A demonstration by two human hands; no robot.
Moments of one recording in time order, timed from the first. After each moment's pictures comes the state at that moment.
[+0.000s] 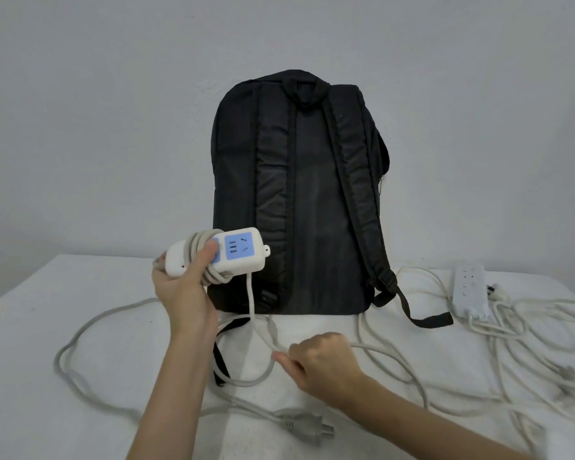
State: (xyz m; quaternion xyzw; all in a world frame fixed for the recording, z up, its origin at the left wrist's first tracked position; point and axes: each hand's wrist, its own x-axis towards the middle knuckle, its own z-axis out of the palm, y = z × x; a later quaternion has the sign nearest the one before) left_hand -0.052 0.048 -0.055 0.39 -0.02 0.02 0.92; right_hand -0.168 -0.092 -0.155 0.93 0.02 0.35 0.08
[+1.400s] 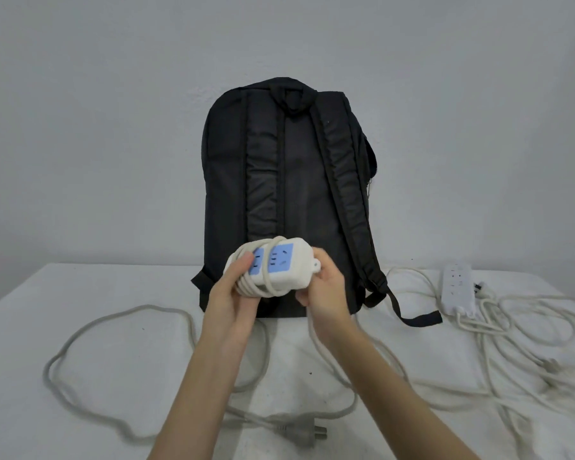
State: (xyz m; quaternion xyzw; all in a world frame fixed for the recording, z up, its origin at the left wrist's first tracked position) left_hand -0.082 0.022 -0.054 0.35 -0.16 -0.26 0.88; right_hand -0.146 -0.084 -0.064 0.60 -0.13 0.35 -0.71
